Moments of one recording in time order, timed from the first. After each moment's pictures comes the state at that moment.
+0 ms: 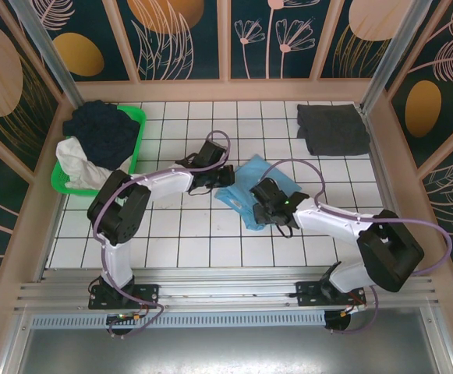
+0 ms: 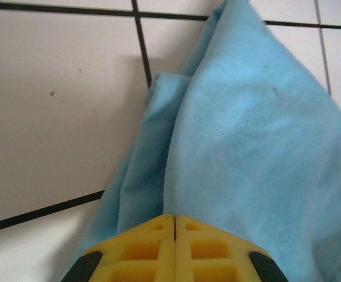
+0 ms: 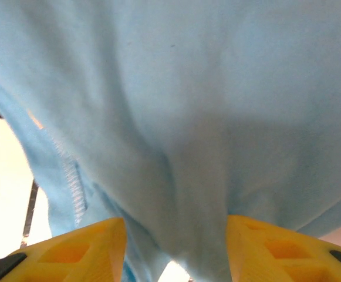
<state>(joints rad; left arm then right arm) -0.64 1.93 1.25 -0.19 0.20 -0.64 0.78 1.40 0.75 -0.48 0.23 0.49</state>
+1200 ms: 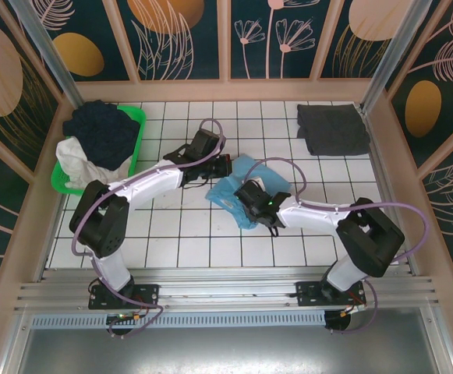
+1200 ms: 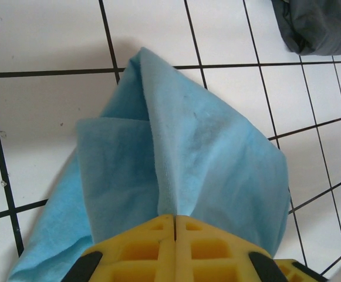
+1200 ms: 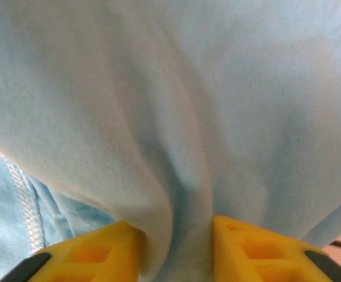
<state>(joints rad) -0.64 1.78 1.29 -0.30 0.17 -0.63 0.87 1.55 0.82 -0.40 0.41 0.40</state>
